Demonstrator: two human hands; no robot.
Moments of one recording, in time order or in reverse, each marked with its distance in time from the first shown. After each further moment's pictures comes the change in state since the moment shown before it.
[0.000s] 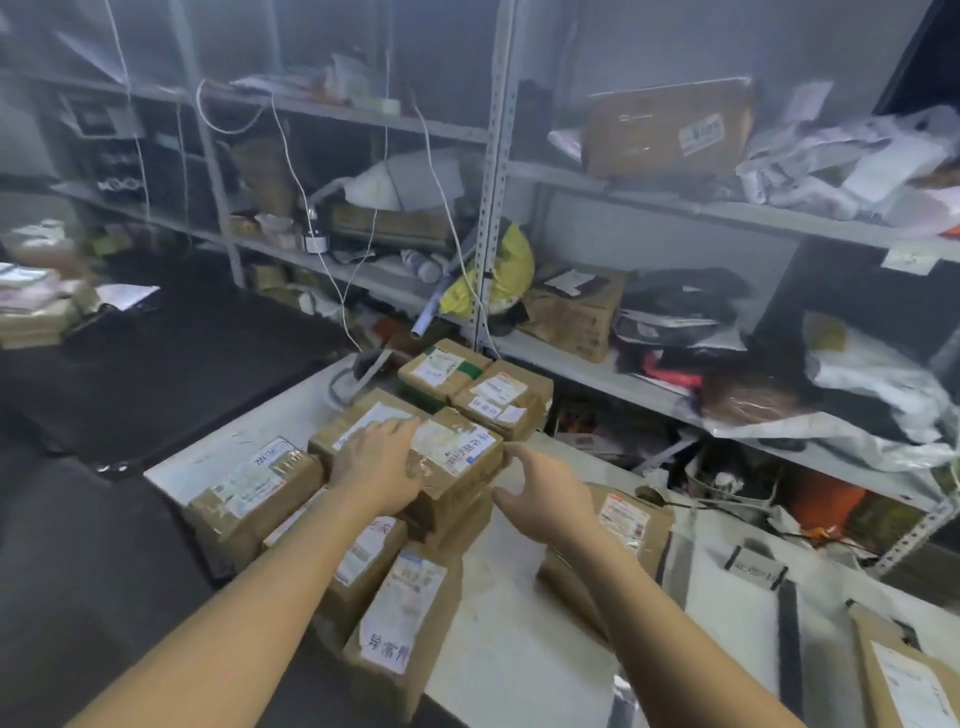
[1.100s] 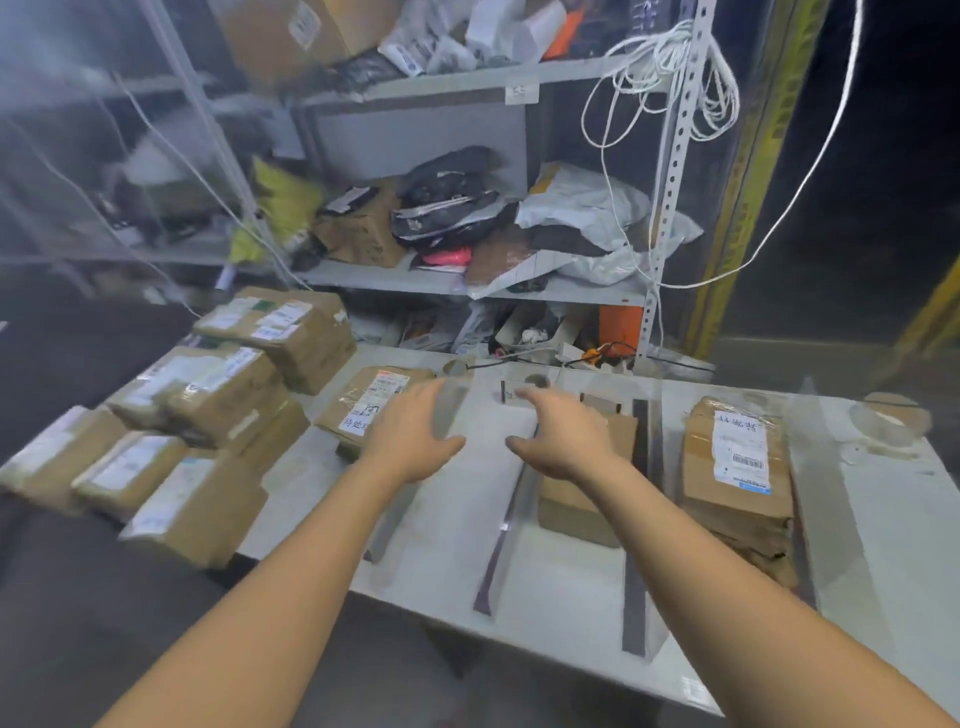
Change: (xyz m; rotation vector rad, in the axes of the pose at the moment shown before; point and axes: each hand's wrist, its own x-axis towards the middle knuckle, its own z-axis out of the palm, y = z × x) left_hand -0.160 0.459 0.082 -0.147 -0.080 0.209; right_hand -0.269 0.384 -0.152 0.021 0.064 0.157
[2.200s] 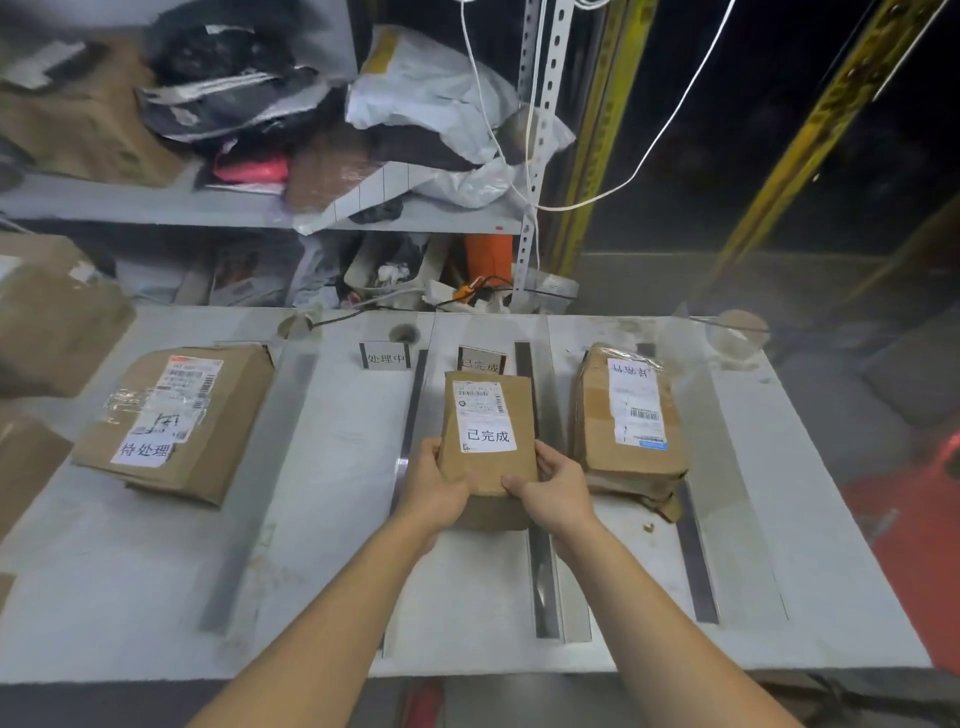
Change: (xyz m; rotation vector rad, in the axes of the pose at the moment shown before) left_hand 0.063 0.076 0.201 -0.933 -0.385 -0.359; right_hand -0.006 0.139 0.103 1.011 0.160 0.799
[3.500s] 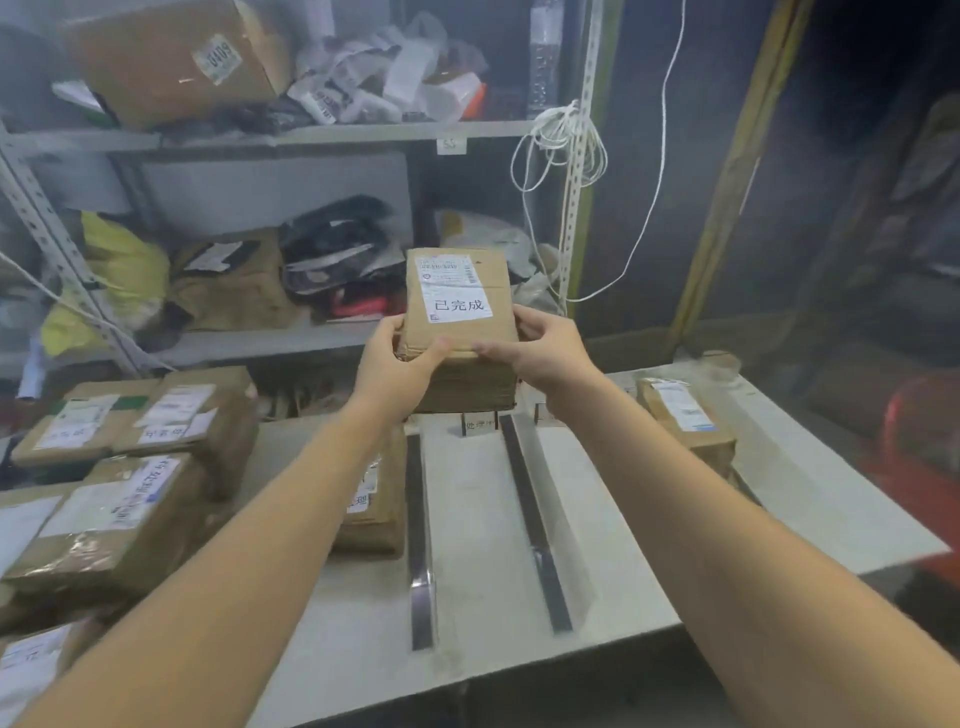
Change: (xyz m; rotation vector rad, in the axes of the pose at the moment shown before) left_hand -0.099 0.118 -0.327 -0.055 0.019 0.674; right_hand -0.186 -0.213 0.197 0.122 0.083 -0.542
